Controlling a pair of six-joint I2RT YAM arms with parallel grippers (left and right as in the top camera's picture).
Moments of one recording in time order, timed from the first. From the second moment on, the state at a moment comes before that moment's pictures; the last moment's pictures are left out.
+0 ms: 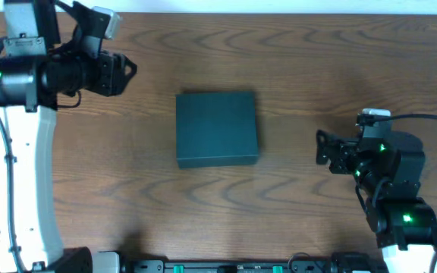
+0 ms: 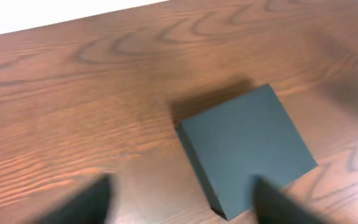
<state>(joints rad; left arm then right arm) 0.06 1.54 1.85 -1.24 0.44 0.27 -0.01 0.81 0.74 -0.57 -0.15 0.16</state>
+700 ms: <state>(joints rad) 0.06 1.53 1.85 -1.25 0.41 0.22 -0.01 0.81 0.74 -0.75 -0.18 0.16</state>
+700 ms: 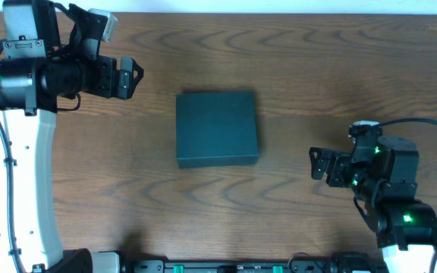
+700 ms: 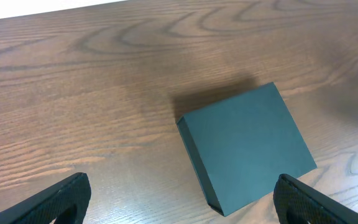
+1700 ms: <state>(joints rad) 0.07 1.35 1.78 -1.33 0.08 0.17 -0.01 0.81 0.74 -0.75 -0.19 0.16</state>
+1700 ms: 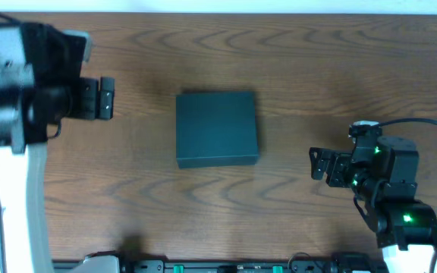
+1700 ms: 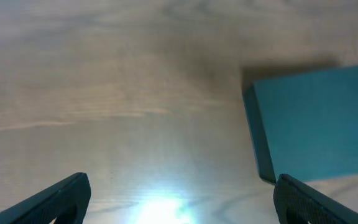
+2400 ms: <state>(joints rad) 0.20 0.31 0.62 -0.70 0.04 -0.05 -0.01 0.81 0.75 -0.75 -0.19 0.16</state>
